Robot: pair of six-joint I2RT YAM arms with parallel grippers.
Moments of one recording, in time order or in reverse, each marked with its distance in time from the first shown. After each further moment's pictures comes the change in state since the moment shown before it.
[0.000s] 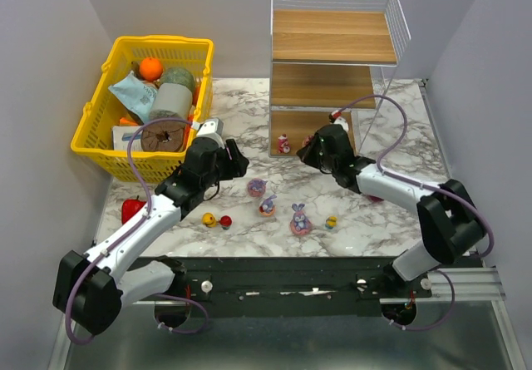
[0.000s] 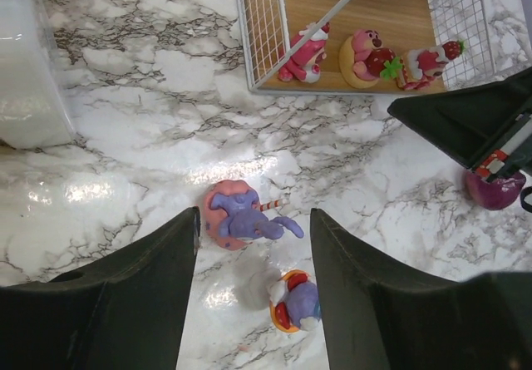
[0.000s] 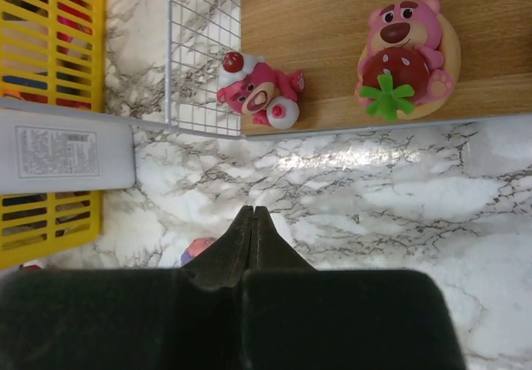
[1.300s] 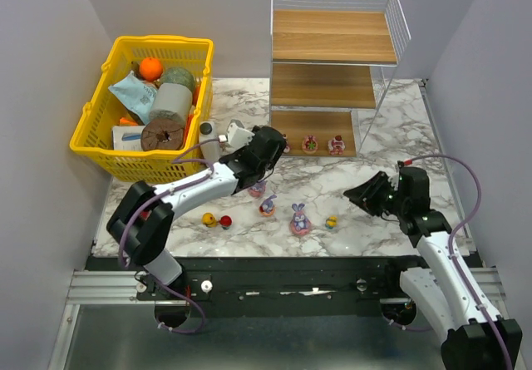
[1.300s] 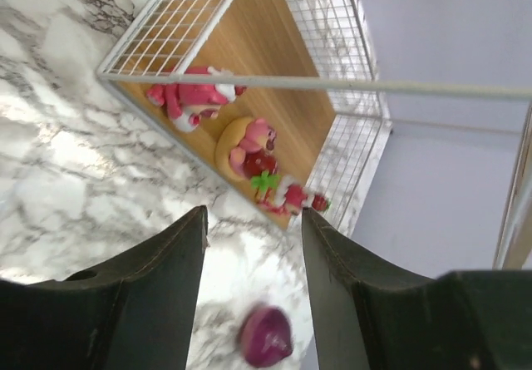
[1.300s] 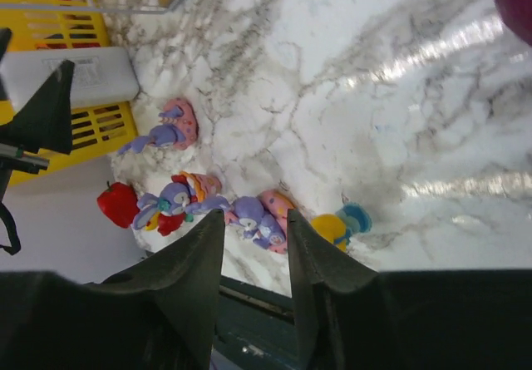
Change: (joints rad) left arm -0.249 0.551 0.331 0.076 -0.434 -1.002; right arm -0.488 -0.859 -0.447 -0.573 -0.526 0.108
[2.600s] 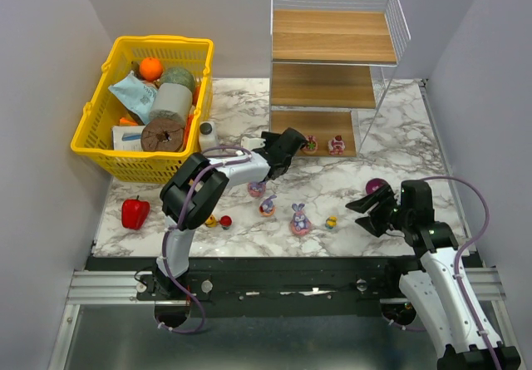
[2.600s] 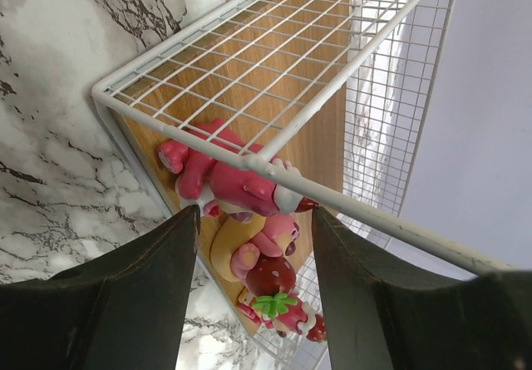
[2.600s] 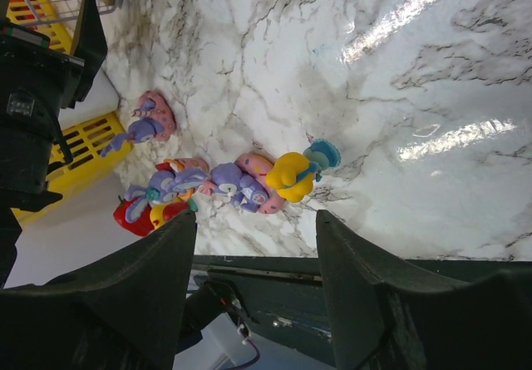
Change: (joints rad) left arm 0.005 0.397 0.235 -0.021 -0.110 -0.400; right arm -0.007 -0.153 -0.002 -0.272 0.050 0.157
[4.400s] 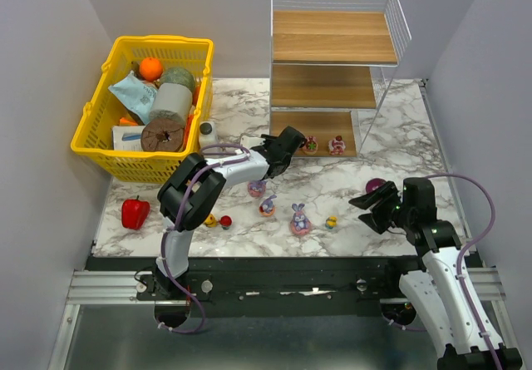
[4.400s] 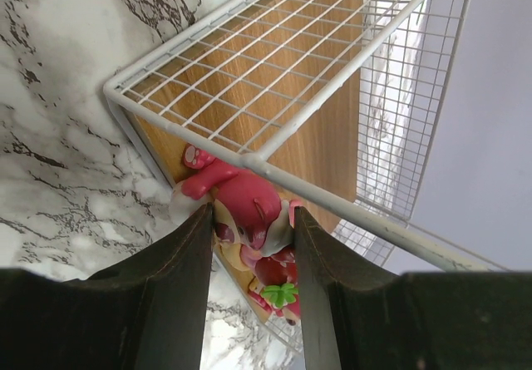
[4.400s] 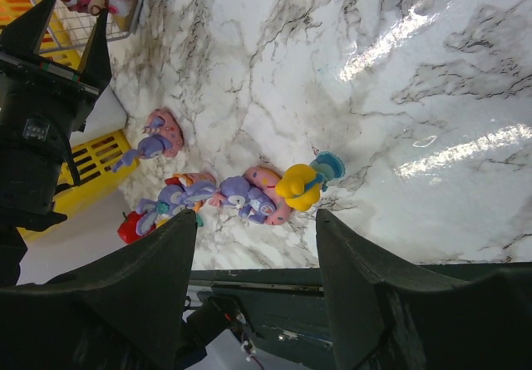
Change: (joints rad) left arm 0.003 -0.020 0.011 -0.065 0.044 0.010; right arm 0.000 0.005 0.042 -0.016 0.053 0.010
